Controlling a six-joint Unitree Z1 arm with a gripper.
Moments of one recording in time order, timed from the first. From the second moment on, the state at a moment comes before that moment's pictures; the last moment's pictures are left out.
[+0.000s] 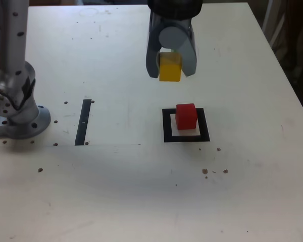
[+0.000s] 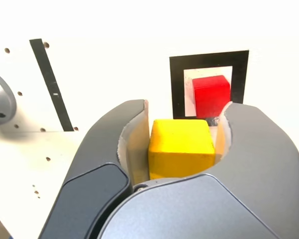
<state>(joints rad) -0.06 1.92 -1.75 1.51 0.10 -0.06</state>
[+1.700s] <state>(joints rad) -0.04 2.07 -1.62 1.27 0.06 -0.07</state>
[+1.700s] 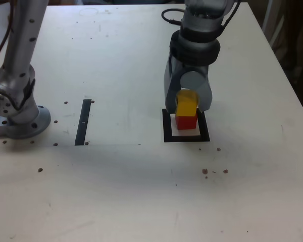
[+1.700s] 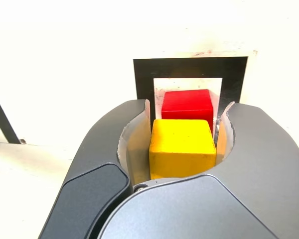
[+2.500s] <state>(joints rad) -0.02 2.07 -1.60 1.23 0.06 -0.03</state>
